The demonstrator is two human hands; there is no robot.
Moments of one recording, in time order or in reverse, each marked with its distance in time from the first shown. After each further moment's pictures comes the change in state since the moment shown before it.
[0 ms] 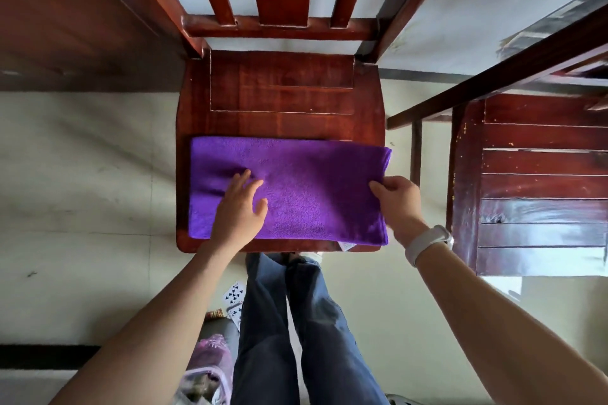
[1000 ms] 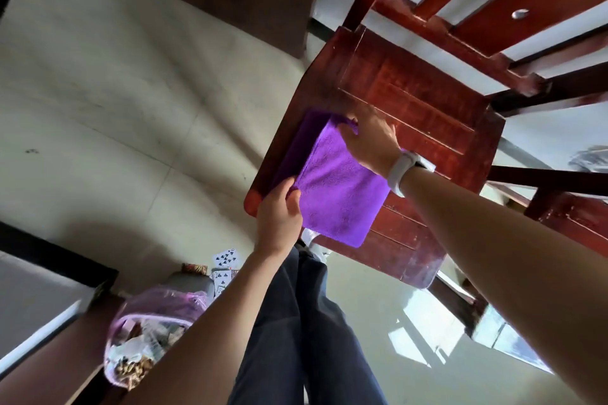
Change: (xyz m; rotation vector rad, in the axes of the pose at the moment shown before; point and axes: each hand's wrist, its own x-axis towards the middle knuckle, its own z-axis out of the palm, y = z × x) left_hand -0.047 -0.051 -0.018 -0.615 0.408 -0.383; right_hand -0.037 -0.138 0.186 -0.885 -0.325 -0.838
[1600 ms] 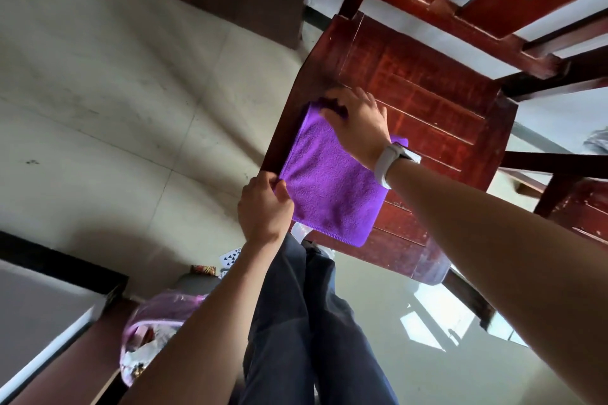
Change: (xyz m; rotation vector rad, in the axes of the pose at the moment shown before) left_hand 0.029 -0.008 -0.008 0.252 0.074 -0.152; right_hand 0.021 -0.003 0.023 0.067 0.161 -0.094
